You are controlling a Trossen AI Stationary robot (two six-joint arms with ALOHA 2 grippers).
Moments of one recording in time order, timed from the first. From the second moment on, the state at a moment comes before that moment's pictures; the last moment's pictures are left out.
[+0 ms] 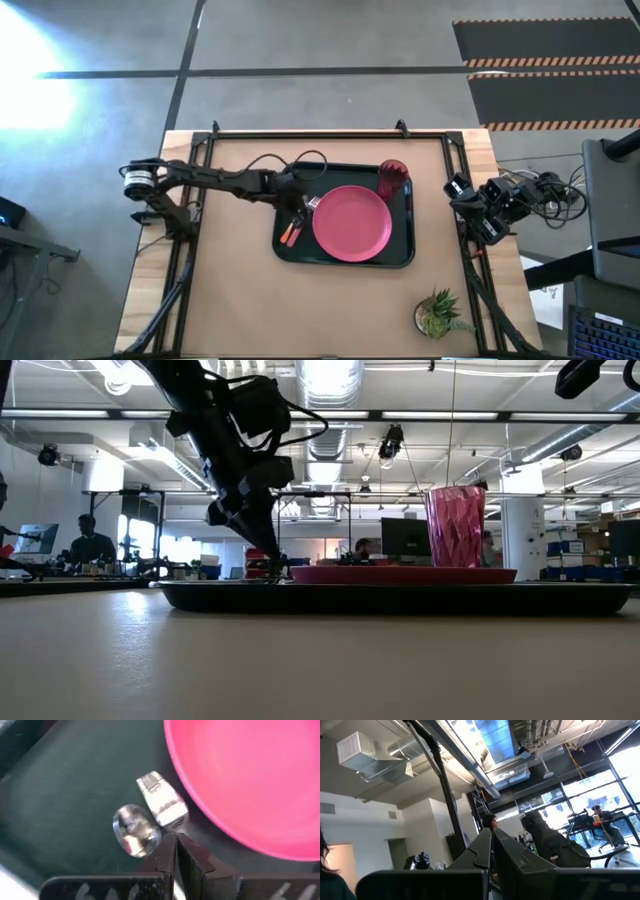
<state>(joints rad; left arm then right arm) 0.16 1.62 0.99 -0.38 -0.08 -0.39 0.44 0.01 0.19 0.40 0.24 0.20</state>
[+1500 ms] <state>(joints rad) 0.19 1.69 0.93 -0.37 -0.14 -0.41 0.44 0.01 0.19 0.40 0.26 0.20</state>
